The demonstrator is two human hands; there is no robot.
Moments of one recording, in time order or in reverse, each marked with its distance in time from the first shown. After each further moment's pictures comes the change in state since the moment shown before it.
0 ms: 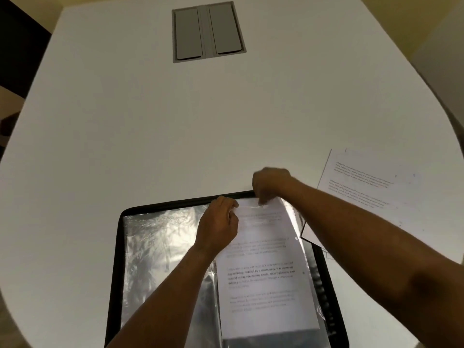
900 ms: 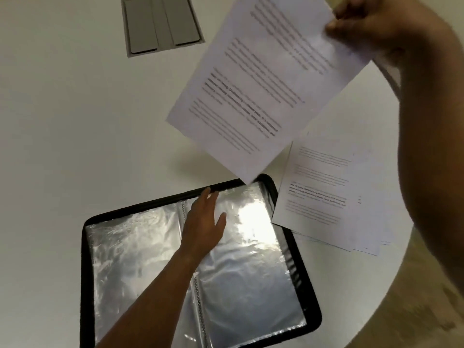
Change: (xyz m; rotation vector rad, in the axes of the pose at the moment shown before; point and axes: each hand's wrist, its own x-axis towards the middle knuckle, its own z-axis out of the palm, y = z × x) left_hand -0.009 0.011 0.034 0.083 -0.198 -0.046; right_hand -0.157 0.203 -0.120 0.808 0.894 0.072
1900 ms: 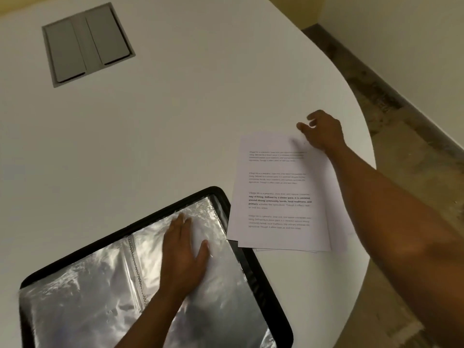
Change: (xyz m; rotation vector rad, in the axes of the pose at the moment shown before) left_hand 0.002 0.051 0.050 0.217 -0.091 0.002; right_hand -0.044 0.276 0.082 -0.036 0.182 0.517
